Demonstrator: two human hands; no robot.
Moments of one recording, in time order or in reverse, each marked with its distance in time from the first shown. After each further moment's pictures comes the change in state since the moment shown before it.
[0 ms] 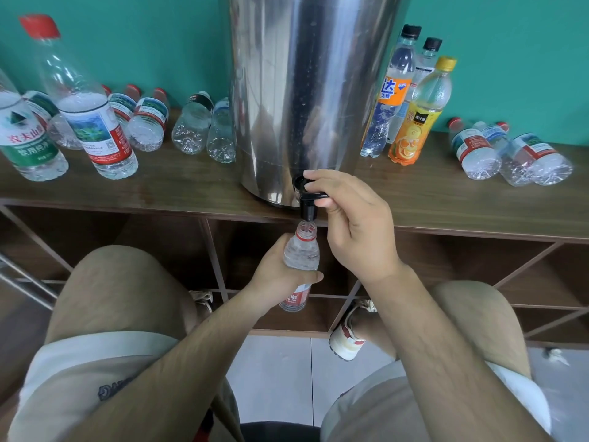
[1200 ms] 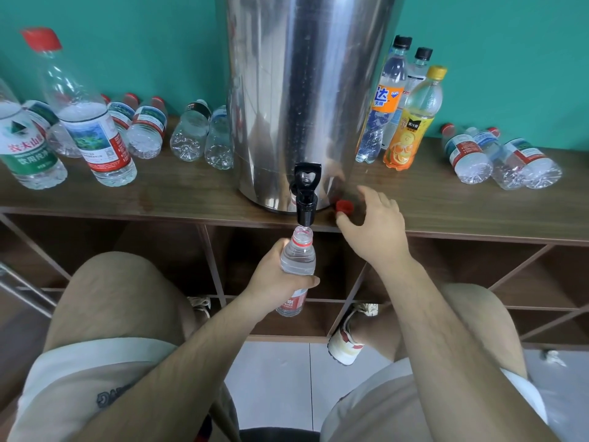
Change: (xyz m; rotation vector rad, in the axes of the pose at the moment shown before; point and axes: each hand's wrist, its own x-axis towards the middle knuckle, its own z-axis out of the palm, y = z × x) left_hand -0.022 0.026 -0.012 -0.064 -0.039 -0.026; right_hand -0.016 0.061 -0.005 -0.397 -0.341 0.771
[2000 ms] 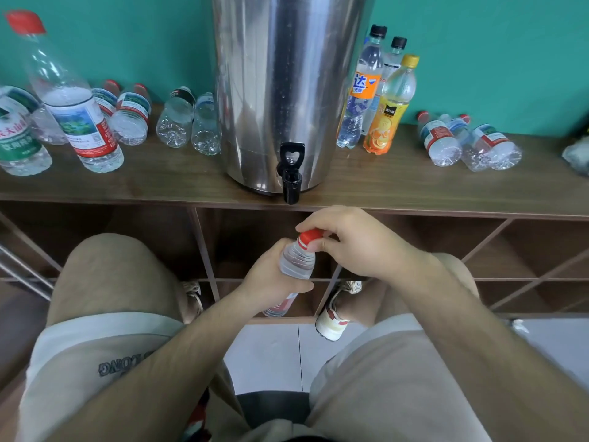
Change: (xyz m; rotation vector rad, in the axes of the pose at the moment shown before) left_hand -0.030 -0.010 0.010 0.106 -0.108 0.110; right_hand -0.061 -0.031 -0.060 0.048 -0.458 -0.536
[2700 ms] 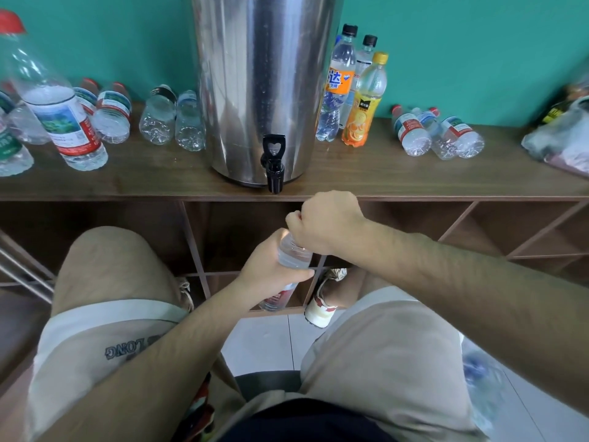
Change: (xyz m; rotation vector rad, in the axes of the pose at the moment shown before) left_hand -0.020 0.022 0.005 -0.042 -0.051 0.130; right_hand 0.016 -0.025 0.014 -0.717 0.022 0.144
